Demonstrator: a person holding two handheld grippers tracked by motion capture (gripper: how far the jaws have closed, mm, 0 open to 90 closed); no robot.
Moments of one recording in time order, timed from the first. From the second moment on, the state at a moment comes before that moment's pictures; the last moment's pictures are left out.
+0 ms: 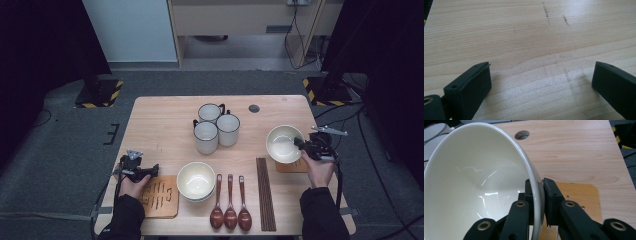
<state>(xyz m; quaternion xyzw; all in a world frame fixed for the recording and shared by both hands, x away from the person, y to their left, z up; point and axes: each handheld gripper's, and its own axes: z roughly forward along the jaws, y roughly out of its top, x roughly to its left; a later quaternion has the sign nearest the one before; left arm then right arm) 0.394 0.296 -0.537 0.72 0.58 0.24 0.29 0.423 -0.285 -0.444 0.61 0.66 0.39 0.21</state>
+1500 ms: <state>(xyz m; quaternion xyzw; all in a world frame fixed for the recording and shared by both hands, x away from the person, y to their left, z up) 0.393 0.296 -0.537 0.72 0.58 0.24 0.29 0.446 -0.315 -0.488 0.66 0.65 0.31 0.18</state>
